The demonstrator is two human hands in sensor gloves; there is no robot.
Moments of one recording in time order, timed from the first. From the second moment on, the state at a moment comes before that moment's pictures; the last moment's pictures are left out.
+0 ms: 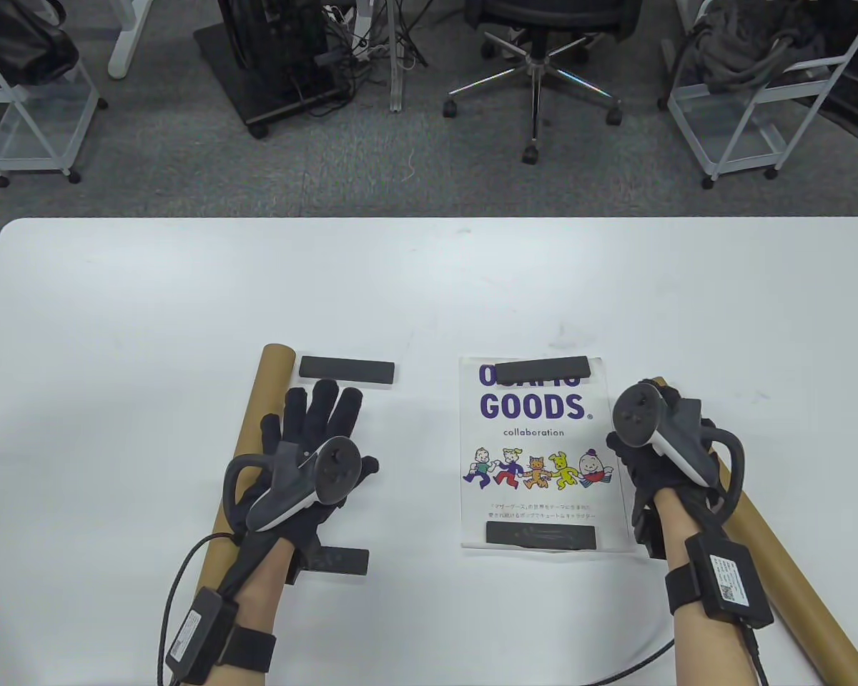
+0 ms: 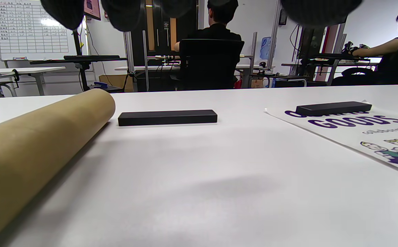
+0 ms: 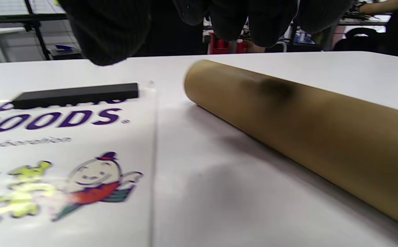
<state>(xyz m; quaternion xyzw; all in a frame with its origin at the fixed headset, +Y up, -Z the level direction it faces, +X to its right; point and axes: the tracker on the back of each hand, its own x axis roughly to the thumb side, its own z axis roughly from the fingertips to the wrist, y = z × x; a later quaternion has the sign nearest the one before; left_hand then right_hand) -0.175 -0.693 -0.239 -0.05 -0.10 -0.01 0.99 0.243 -0.706 -0.268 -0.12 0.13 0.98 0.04</state>
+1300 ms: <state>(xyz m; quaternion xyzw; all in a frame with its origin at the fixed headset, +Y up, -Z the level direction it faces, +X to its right) -0.175 -0.691 -0.238 -0.07 -0.10 0.00 0.99 0.247 -0.719 -0.264 -0.12 0.16 0.98 -0.05</state>
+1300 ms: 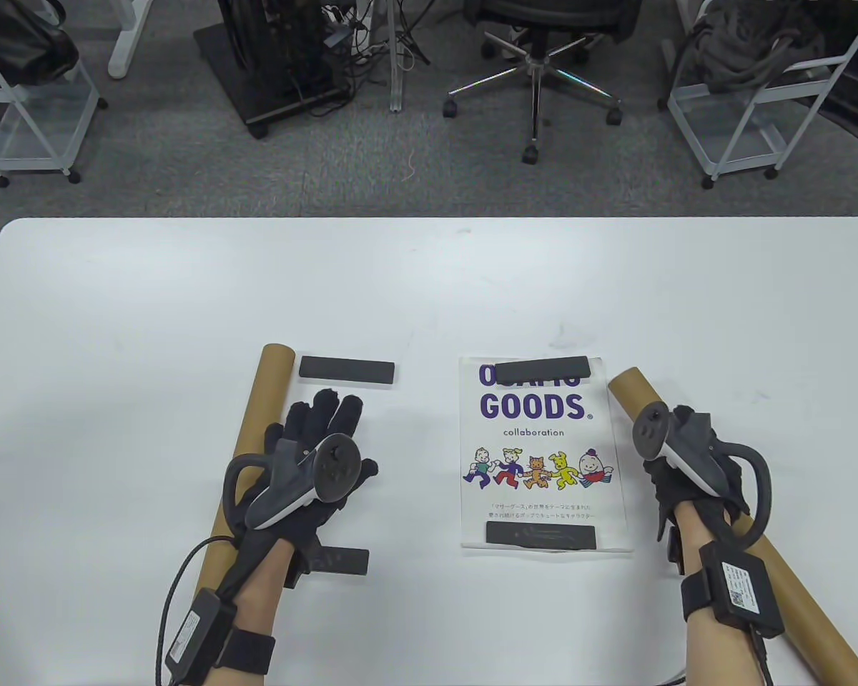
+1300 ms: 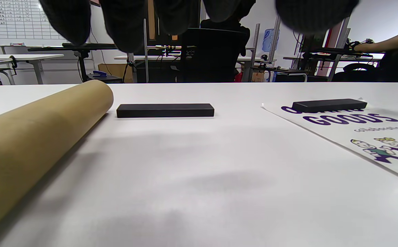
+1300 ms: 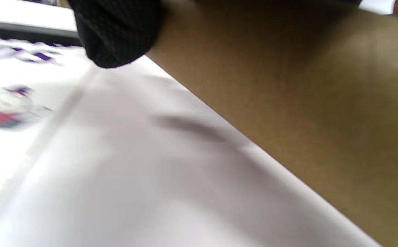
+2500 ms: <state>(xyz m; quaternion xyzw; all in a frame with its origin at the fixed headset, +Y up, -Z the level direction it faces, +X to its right) -0.179 -0.695 -0.248 -0.10 -0.01 0.39 0.92 0.053 -0.685 -0.234 0.22 0.05 0.97 -0.09</state>
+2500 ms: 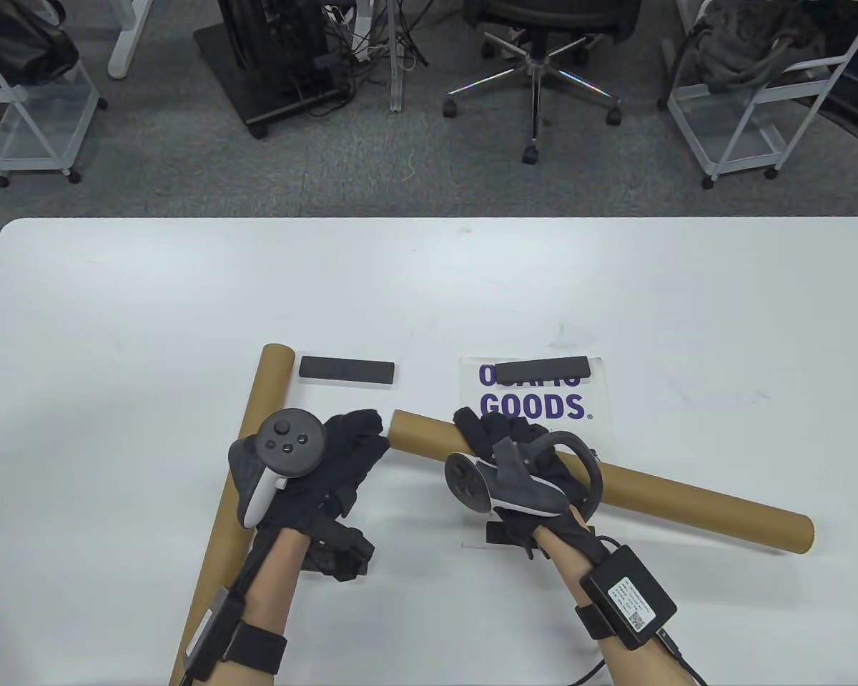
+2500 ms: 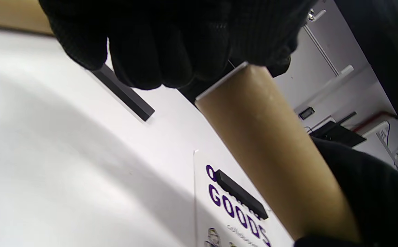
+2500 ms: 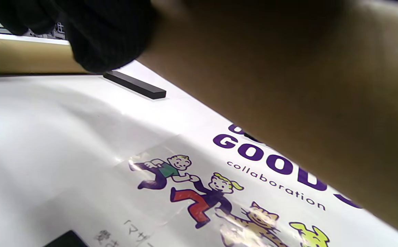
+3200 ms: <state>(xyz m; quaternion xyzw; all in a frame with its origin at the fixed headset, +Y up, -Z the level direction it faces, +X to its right) -0.182 -0.697 -0.248 -0.17 -0.02 0.51 0.84 0.062 -0.676 -0.232 0.23 0.04 0.97 -0.05</state>
